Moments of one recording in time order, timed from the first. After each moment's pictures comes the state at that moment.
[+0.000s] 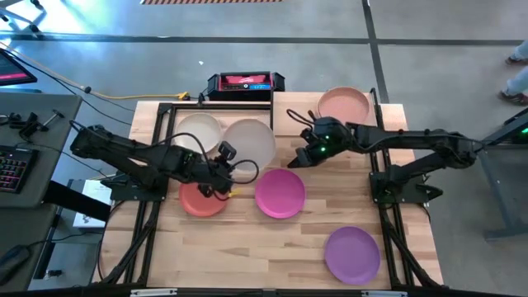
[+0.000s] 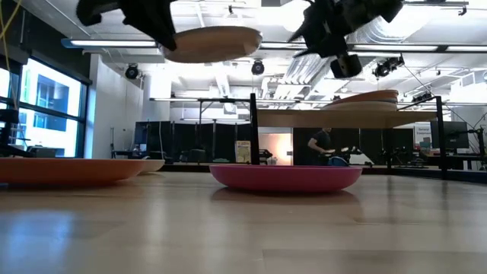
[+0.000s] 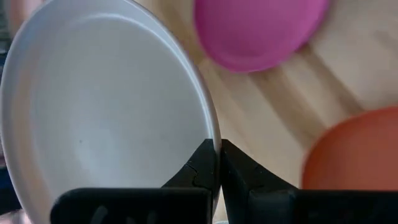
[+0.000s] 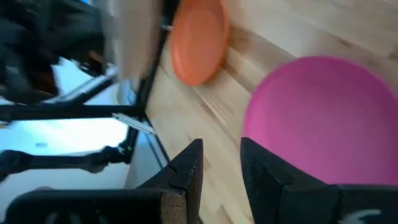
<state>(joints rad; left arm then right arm) -0.25 1.33 1.20 -0.87 -0.52 0.67 -0.19 1.28 0.97 -0.29 -0.38 1.07</state>
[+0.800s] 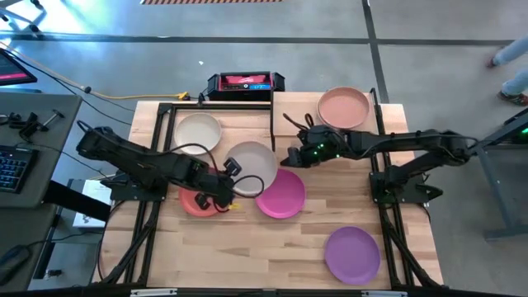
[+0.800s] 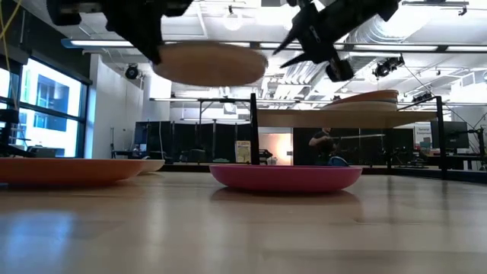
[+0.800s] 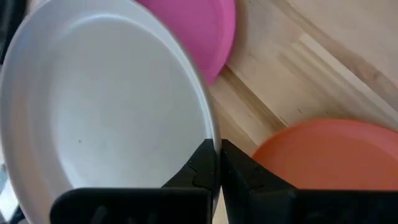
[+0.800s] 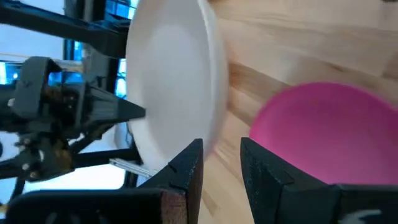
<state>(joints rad) -0.29 1.42 1.20 -0.91 -0.32 0.65 -0.11 1.34 0.97 -0.20 -0.16 1.21</state>
